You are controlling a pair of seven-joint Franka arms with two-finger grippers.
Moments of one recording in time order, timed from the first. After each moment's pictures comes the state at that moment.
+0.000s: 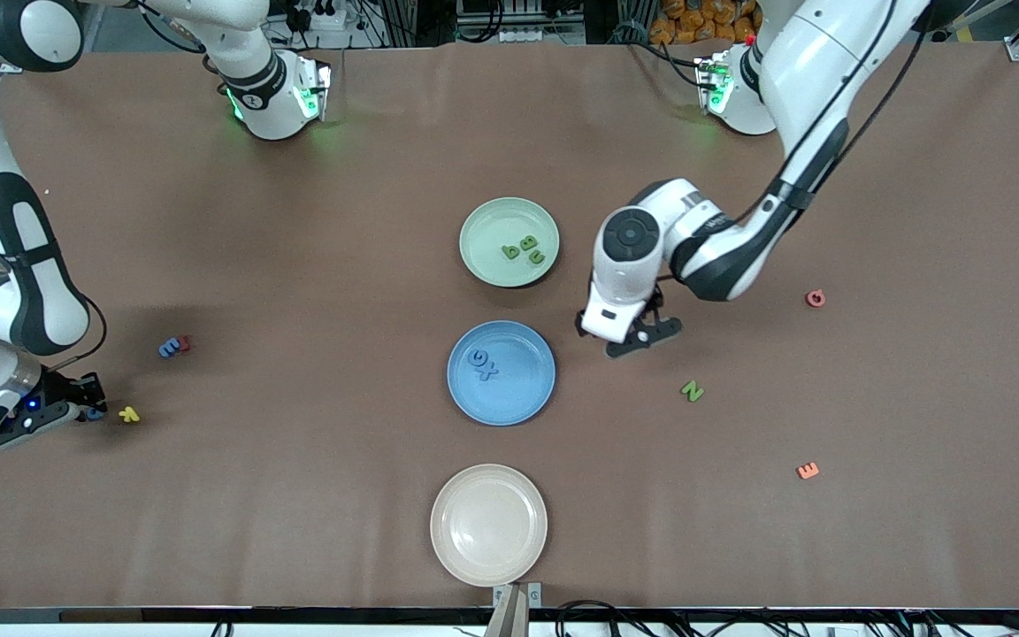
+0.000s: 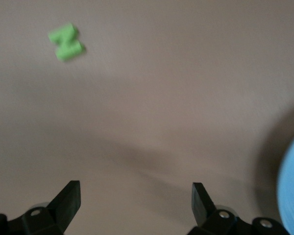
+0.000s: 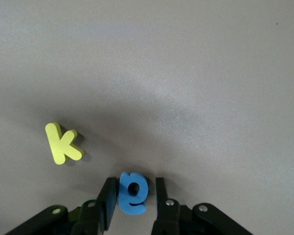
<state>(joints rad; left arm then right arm) -0.11 0.60 -0.54 -1.81 0.49 2.23 -1.24 -0.49 0.79 0.12 -1.61 -0.10 2.50 -0.84</state>
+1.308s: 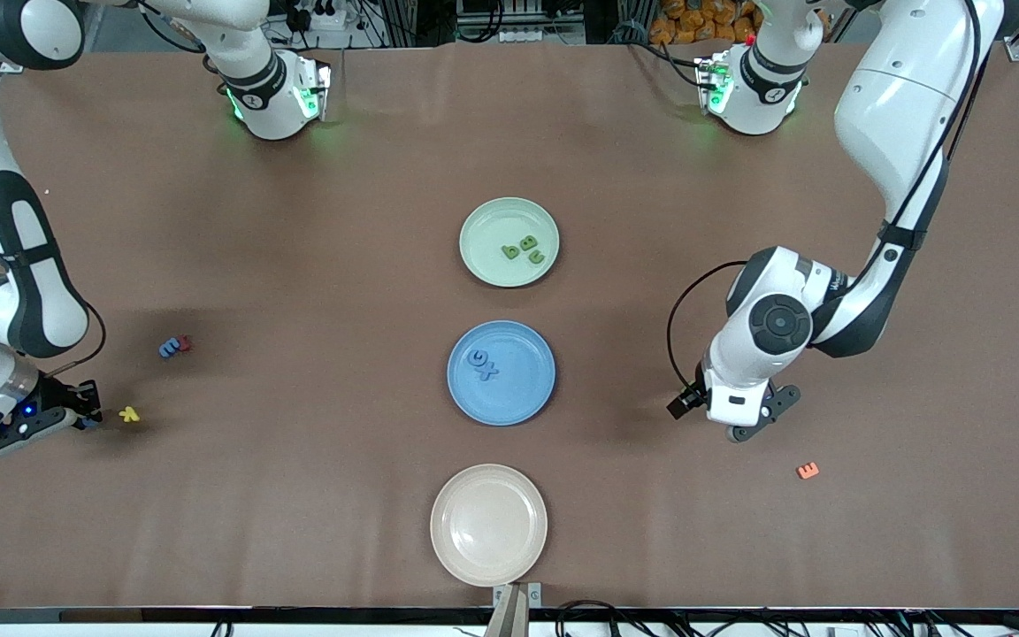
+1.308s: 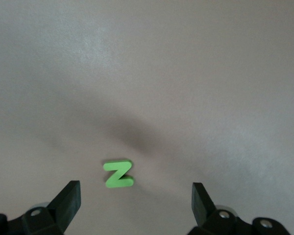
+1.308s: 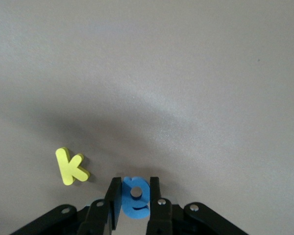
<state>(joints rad) 0.01 0.67 -0.39 -1.66 0.34 2.31 -1.15 -0.49 0.78 0.14 -1.59 -0.10 2.50 -0.83</state>
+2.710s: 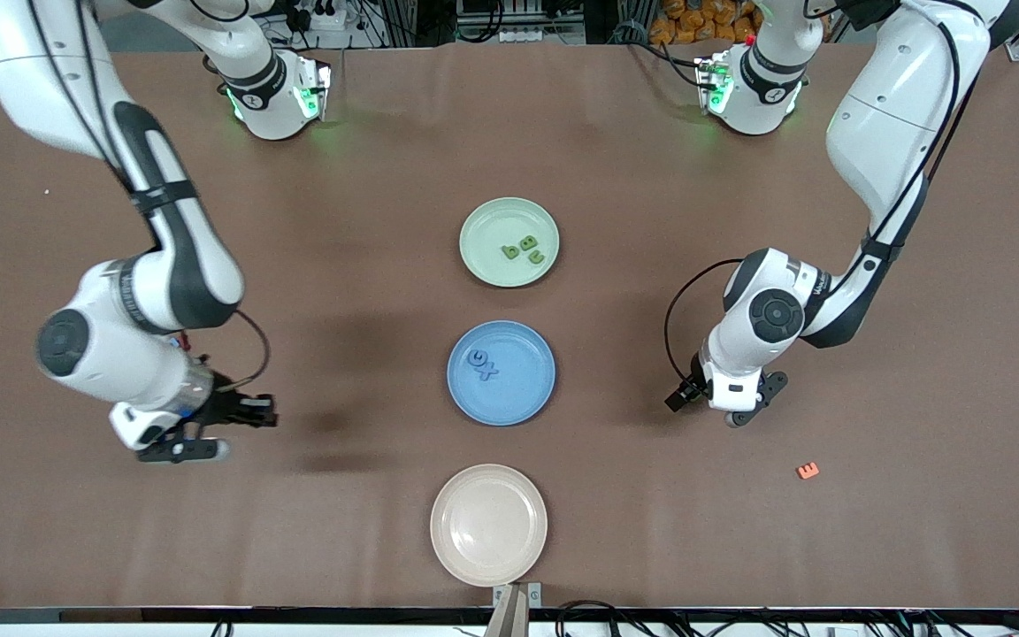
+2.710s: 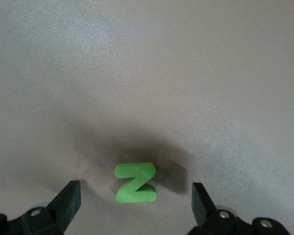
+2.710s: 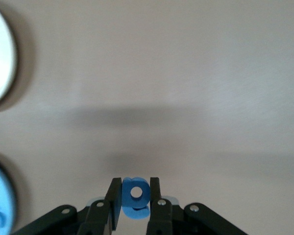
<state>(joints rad) 0.01 0.70 -0.35 -1.82 0.33 2.55 -1.21 0.04 0.58 0.15 -1.58 0.11 2.26 0.10</state>
